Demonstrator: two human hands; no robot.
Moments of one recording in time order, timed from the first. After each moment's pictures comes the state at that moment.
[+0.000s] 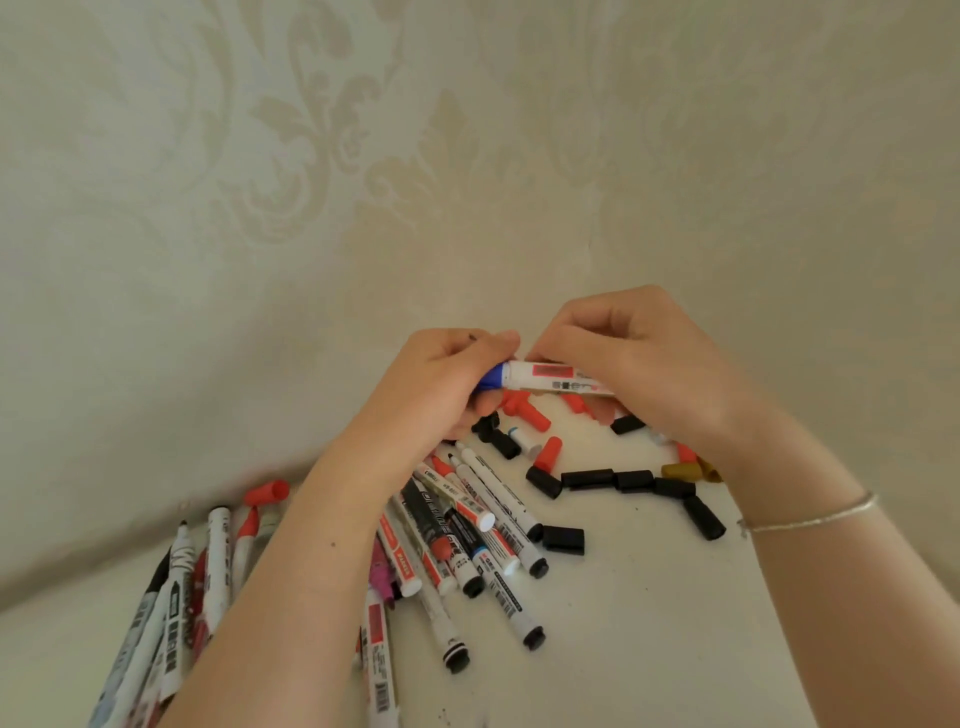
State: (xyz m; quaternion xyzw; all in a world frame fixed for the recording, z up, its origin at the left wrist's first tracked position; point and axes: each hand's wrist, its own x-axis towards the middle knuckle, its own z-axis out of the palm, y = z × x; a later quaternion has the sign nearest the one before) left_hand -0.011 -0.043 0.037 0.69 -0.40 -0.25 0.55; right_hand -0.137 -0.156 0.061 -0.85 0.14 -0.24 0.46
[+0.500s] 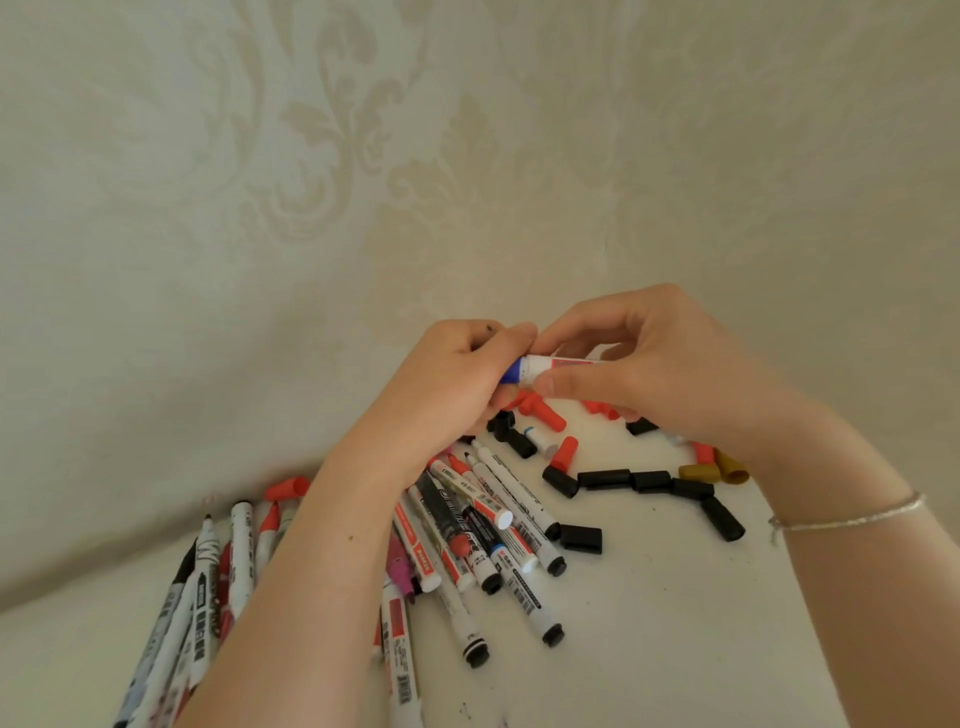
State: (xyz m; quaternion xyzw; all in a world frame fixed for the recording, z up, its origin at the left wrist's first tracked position) left_hand -0.012 -0.041 0.044 0.73 -0.41 -0.21 0.51; right_hand -0.137 -0.150 0.065 -0.86 0.12 -0.22 0.45
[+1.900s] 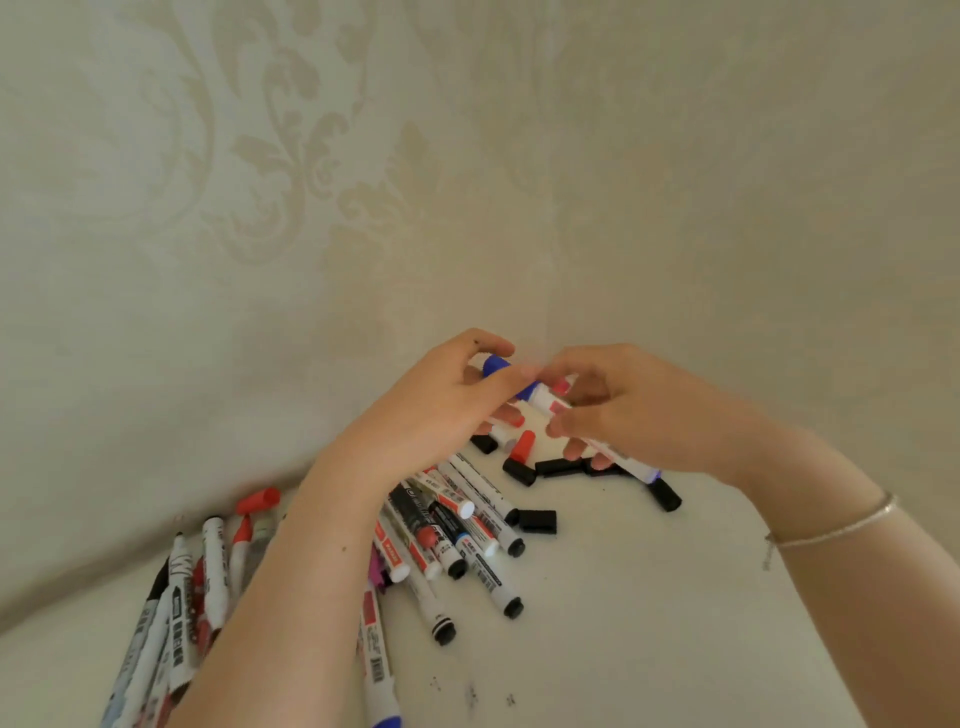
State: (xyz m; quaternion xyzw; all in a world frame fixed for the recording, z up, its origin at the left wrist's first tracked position) left_hand -0.033 -0.047 0.042 0.74 -0.46 -0.21 0.44; right_hand -0.170 -0.154 0.050 -0.88 0.23 -0.09 0.41
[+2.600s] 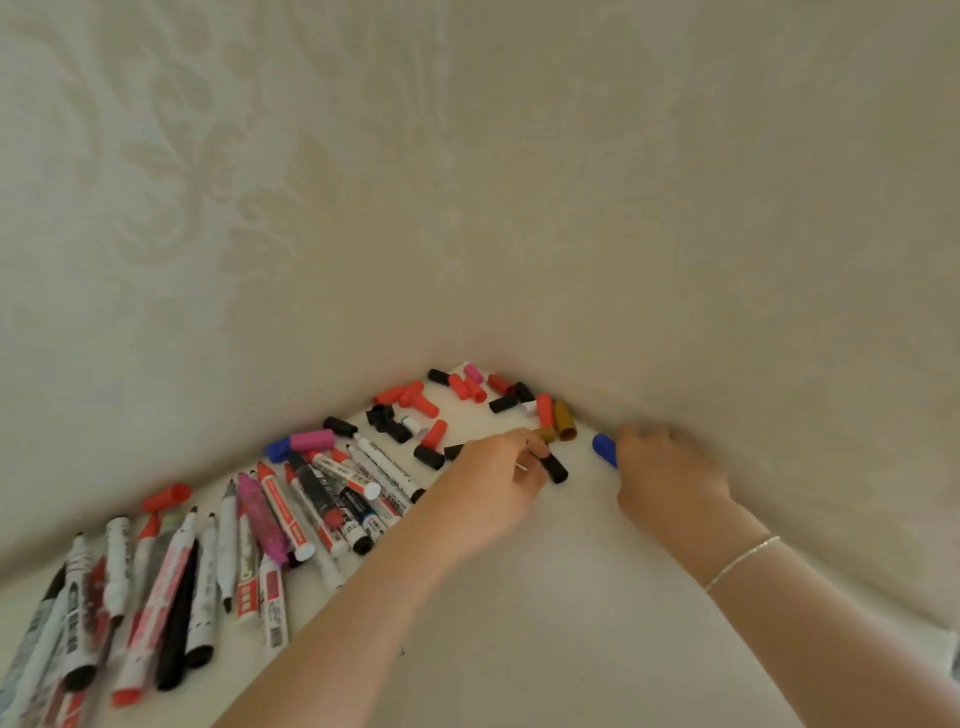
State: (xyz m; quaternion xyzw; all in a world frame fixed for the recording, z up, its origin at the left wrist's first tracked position) left_hand -0.122 -0.090 -0.031 0.76 -0.55 -0.19 0.28; right_hand -0.254 -0.186 -0.029 -0.87 0.49 0.02 -0.05
